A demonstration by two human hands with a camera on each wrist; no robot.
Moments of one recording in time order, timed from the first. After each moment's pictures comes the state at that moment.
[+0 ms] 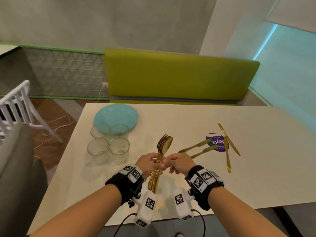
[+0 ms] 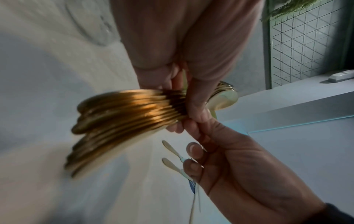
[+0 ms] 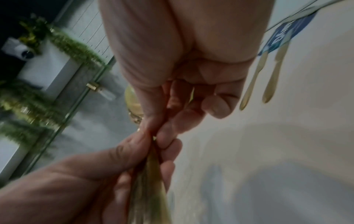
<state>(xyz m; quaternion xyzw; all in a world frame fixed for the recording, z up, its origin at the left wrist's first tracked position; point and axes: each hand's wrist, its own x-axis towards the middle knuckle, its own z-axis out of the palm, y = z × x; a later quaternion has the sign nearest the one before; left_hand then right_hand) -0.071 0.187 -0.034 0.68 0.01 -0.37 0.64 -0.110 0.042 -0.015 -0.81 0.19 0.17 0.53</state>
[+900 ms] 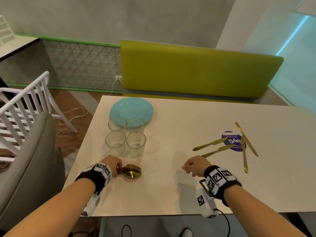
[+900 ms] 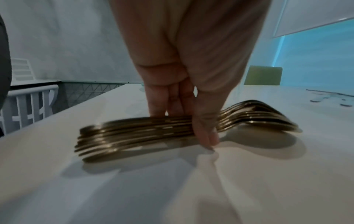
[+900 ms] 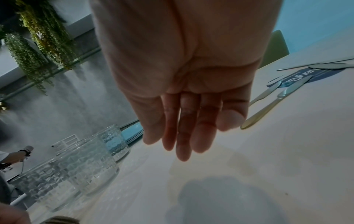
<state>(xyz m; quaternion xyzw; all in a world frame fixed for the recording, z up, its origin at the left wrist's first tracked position) -0.020 0.341 -0.077 0.94 -0.14 -0.31 -0.01 -0.104 0.038 -0.032 -0.90 0.18 0.28 0.26</state>
